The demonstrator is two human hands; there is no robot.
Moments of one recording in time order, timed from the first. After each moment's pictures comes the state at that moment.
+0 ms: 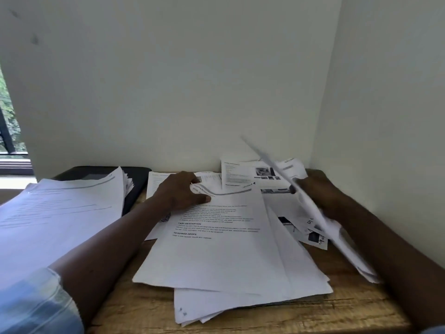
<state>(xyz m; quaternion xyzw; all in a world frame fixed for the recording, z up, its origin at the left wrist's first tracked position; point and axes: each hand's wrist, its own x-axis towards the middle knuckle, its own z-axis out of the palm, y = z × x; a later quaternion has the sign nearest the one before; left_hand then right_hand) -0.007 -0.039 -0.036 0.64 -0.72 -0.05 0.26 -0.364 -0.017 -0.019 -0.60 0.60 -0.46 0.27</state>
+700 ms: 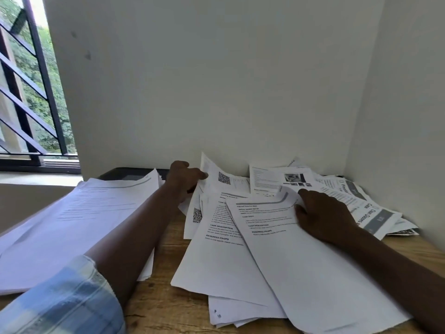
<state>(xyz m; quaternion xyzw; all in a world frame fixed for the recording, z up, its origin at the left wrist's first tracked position) 0.037 -0.045 -0.008 0.62 -0.42 -0.35 0.57 -0.304 -0.010 -0.048 -0.75 0.63 -0.16 -0.12</state>
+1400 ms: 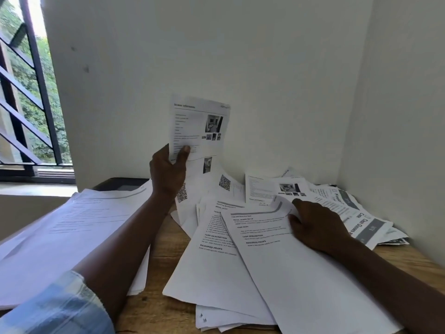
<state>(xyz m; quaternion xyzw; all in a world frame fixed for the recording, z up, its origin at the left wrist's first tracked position) 0.042 -0.029 0.014 0.48 -0.52 0.03 0.70 -0.302 -0.006 -0.046 -0.75 0.63 -0.17 -0.11</state>
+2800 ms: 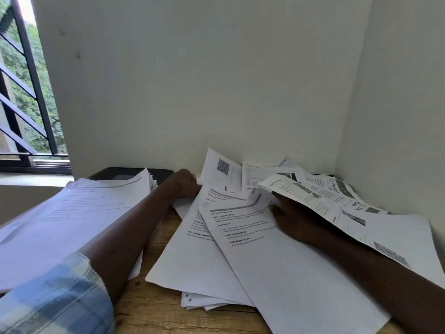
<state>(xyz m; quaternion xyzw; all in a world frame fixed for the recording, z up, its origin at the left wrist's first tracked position) 0.027 -0.041 -0.011 0.72 -0.63 -0.16 0.25 -0.279 -0.003 -0.058 -0.79 0.57 -0.24 -0.04</state>
